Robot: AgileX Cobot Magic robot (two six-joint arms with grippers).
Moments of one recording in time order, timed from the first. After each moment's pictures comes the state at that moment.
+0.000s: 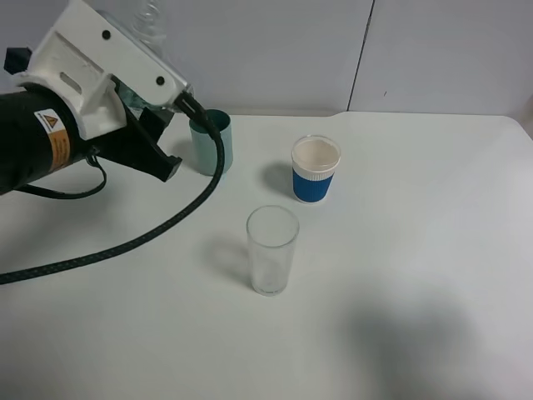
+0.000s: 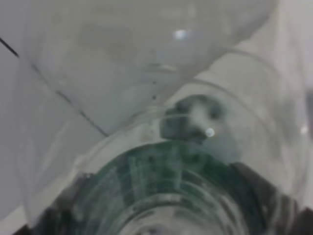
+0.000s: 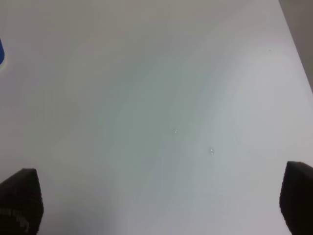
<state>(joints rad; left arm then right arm) -0.93 1.28 -0.59 1.73 0.59 -1.54 -0.03 0.00 -0.48 0.03 1.06 -0.04</state>
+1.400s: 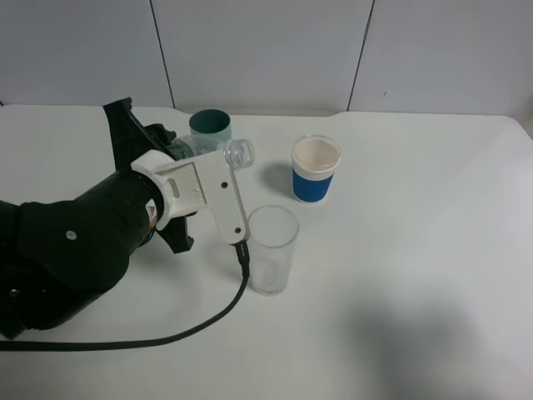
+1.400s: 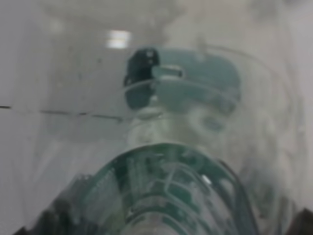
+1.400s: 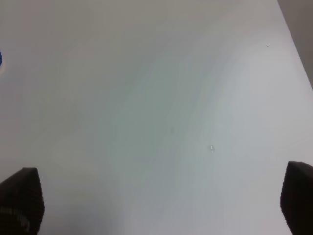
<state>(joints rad) -1.11 1.62 -0.59 1.73 0.86 -1.19 -0.03 0.00 -0.48 0.02 1.06 -0.01</state>
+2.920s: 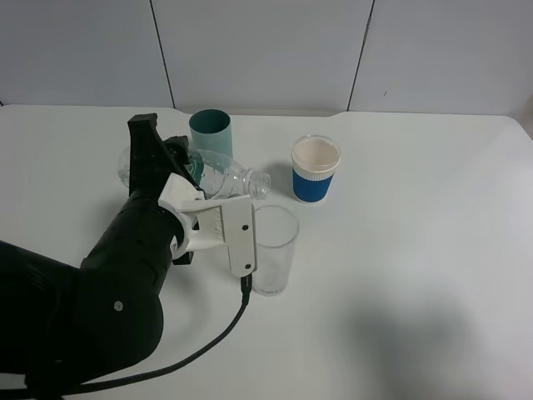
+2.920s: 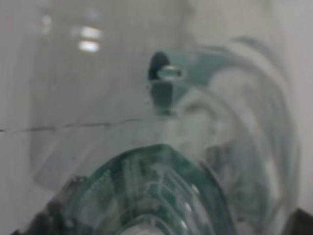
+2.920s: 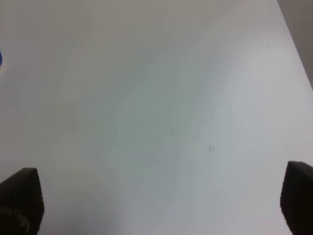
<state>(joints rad) -1.24 1.74 -0.59 1.73 1.11 -1.12 -0.03 0.00 -0.48 0.02 1.06 -0.01</state>
